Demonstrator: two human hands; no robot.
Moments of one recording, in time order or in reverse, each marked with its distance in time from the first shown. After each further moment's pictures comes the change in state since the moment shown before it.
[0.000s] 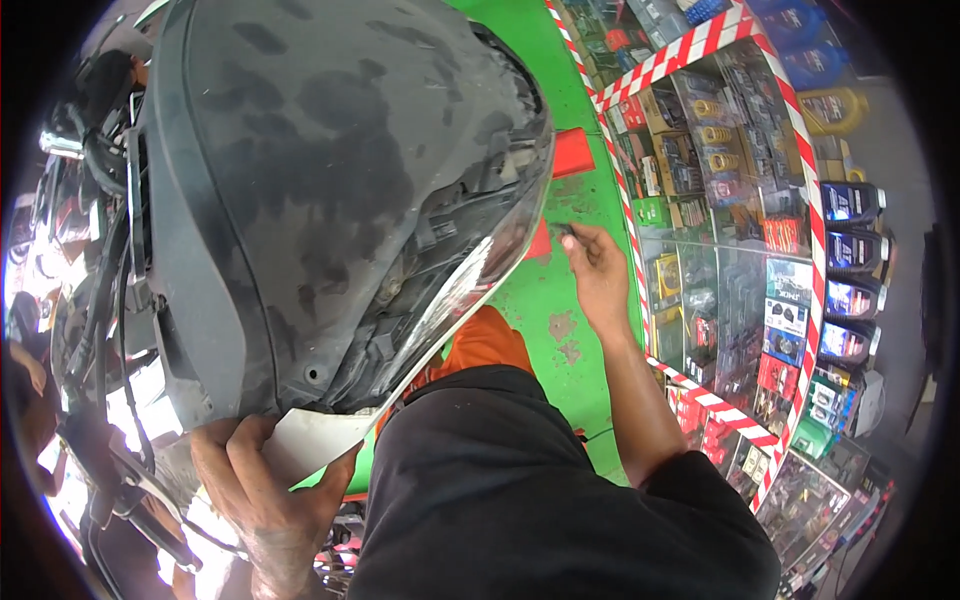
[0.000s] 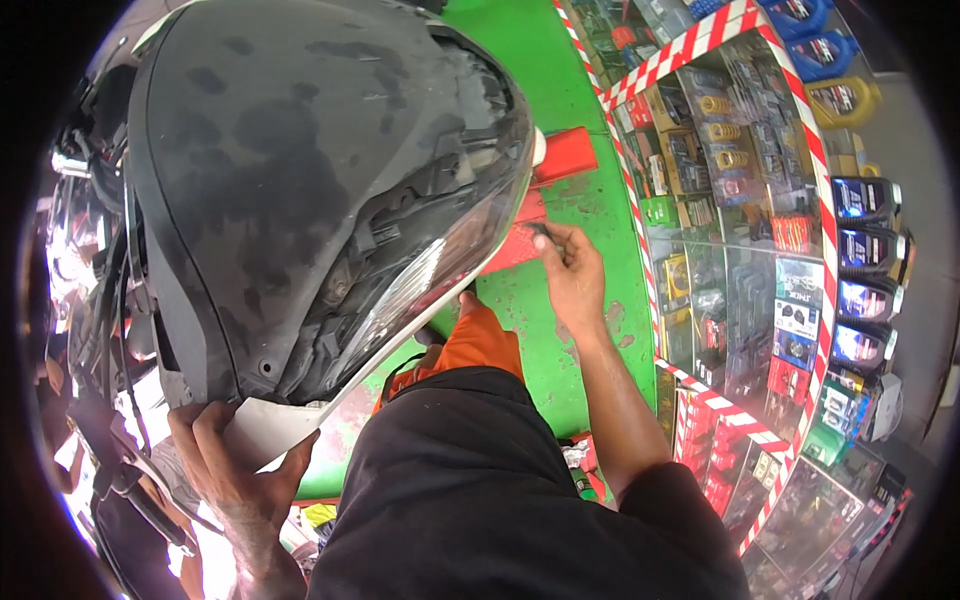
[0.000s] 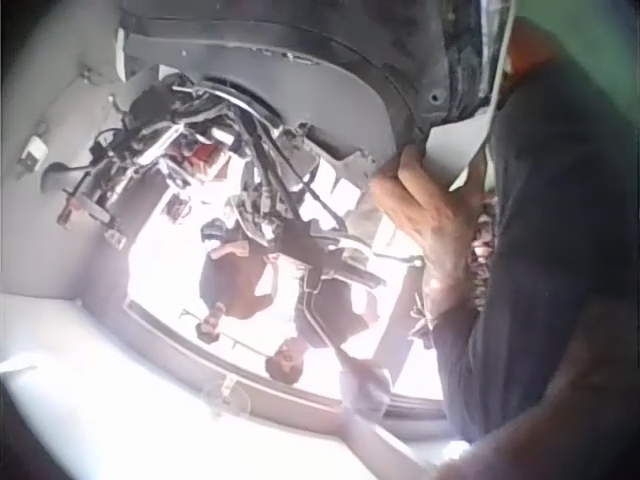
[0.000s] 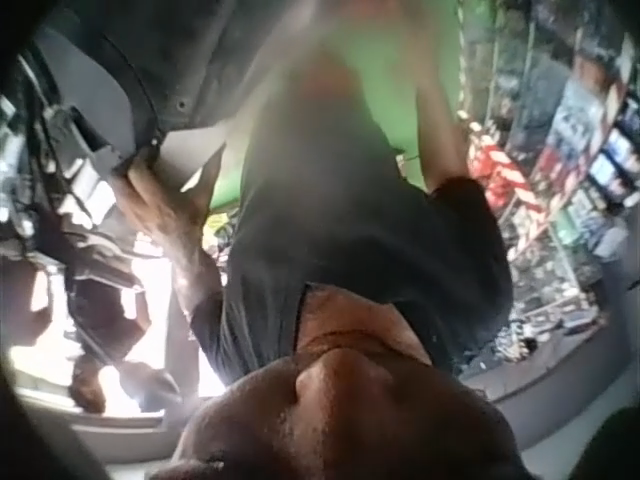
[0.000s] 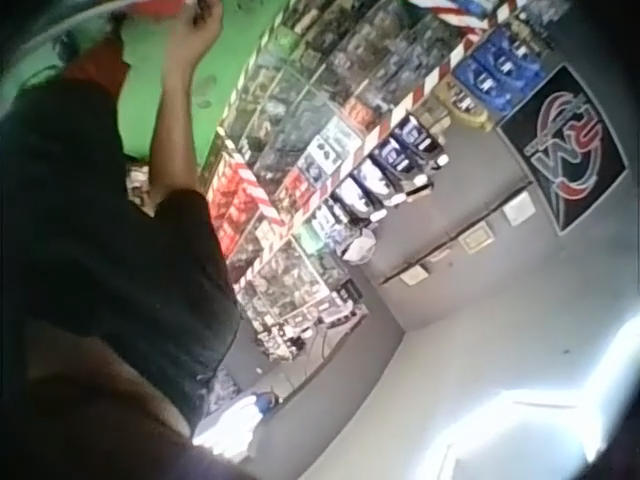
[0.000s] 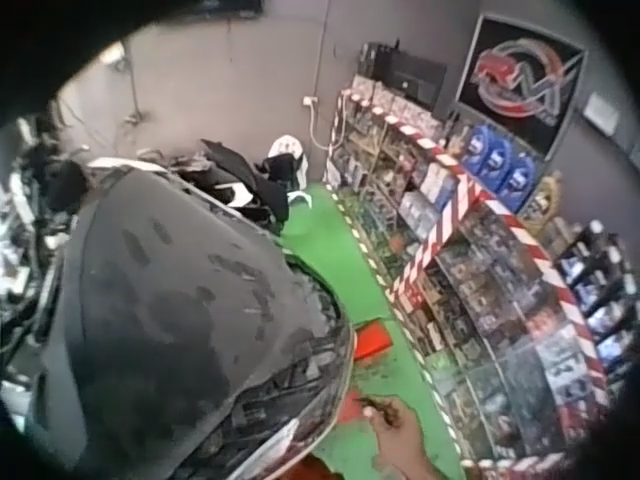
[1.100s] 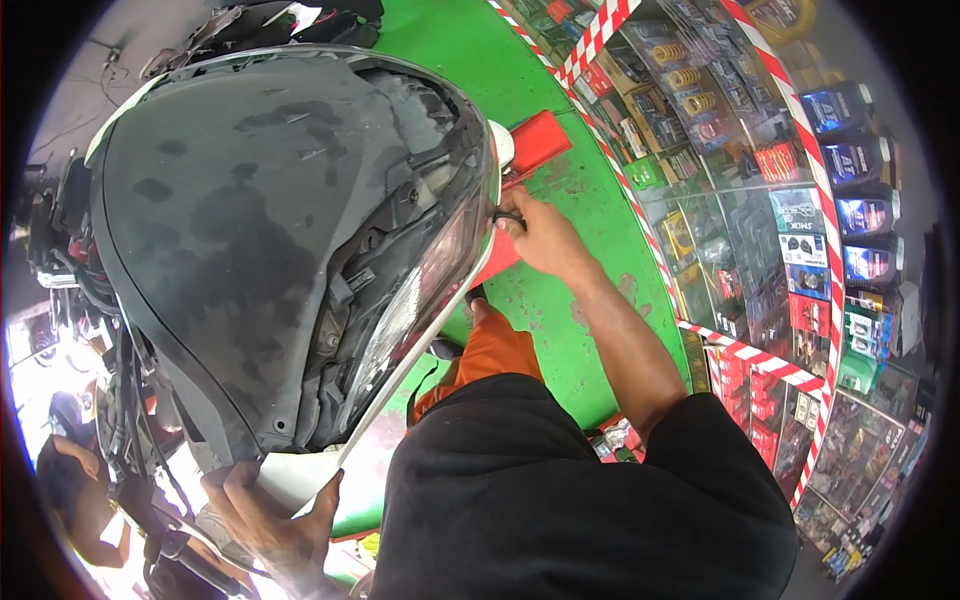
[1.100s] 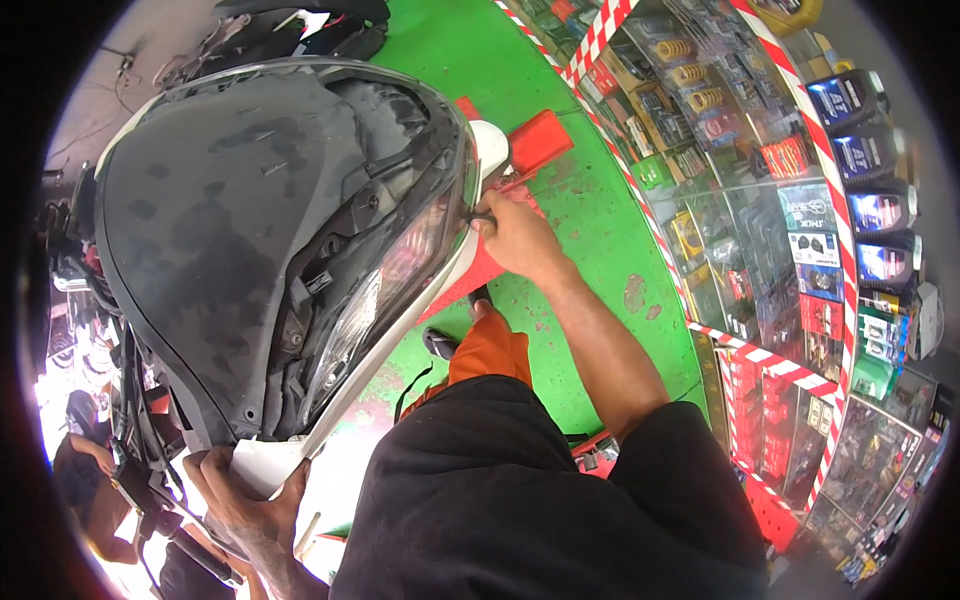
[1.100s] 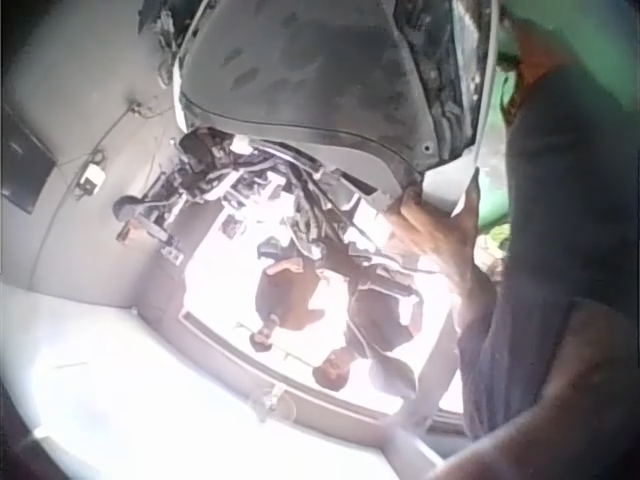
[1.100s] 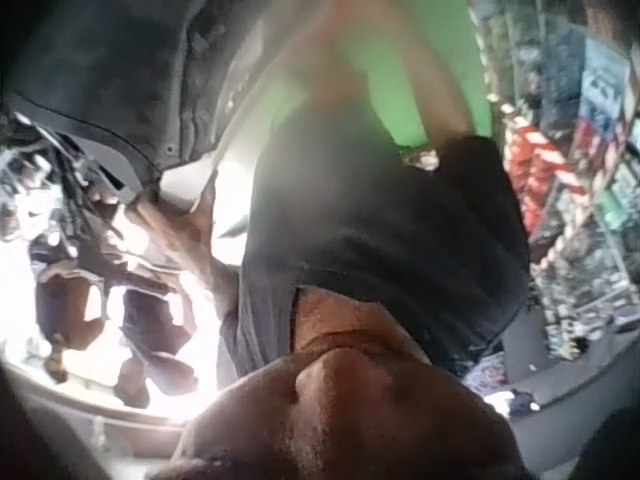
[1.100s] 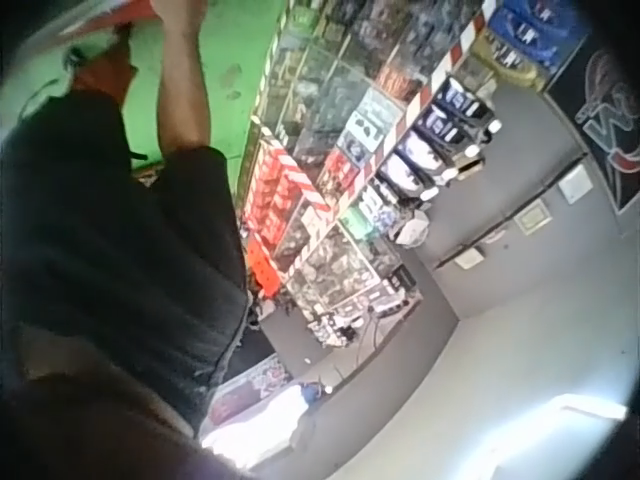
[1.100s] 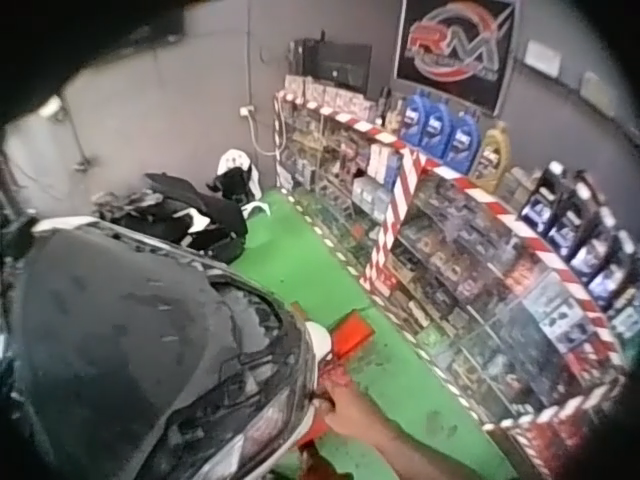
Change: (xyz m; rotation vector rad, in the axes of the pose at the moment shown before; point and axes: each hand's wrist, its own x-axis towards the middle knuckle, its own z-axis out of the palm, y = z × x) left_hand -0.003 0.006 0.003 0.073 0.040 -0.105; right_hand 0.065 0.022 -0.005 -0.579 -0.221 -0.112
